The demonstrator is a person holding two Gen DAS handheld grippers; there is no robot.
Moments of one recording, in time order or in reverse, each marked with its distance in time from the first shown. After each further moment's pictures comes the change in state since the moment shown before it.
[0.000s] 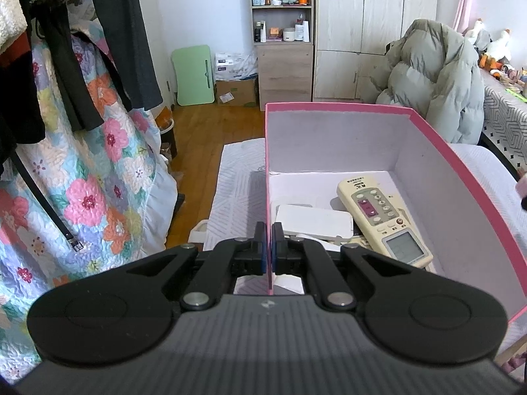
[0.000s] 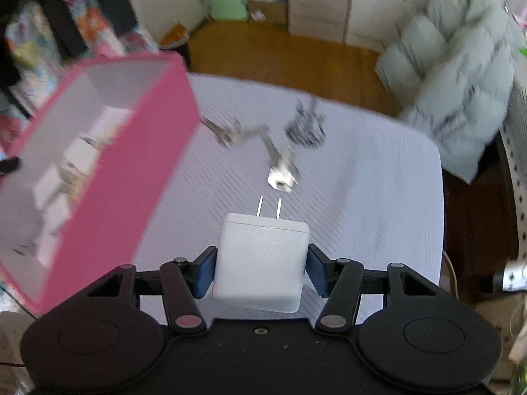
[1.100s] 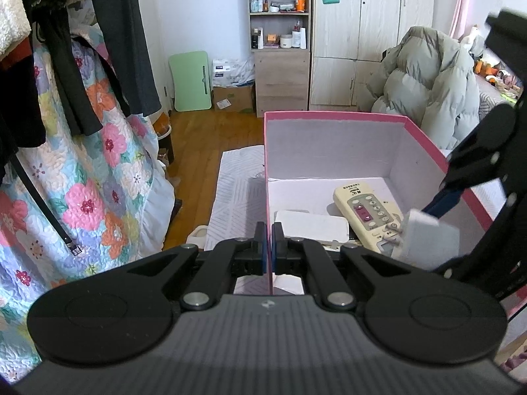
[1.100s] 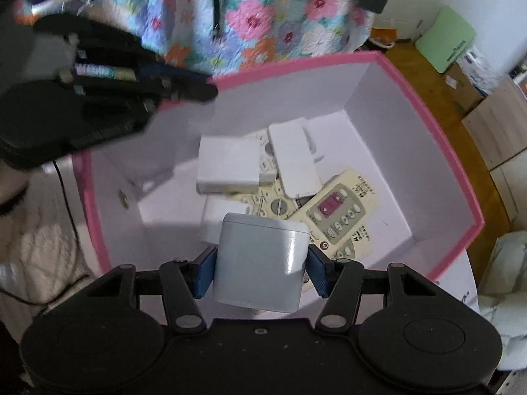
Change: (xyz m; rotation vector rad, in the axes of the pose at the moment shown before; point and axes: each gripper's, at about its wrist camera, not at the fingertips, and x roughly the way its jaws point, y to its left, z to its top) left arm -0.011 0.005 0.001 -0.005 -0.026 -0.021; right arm 0.056 0.216 0.048 -0.816 0.182 0.184
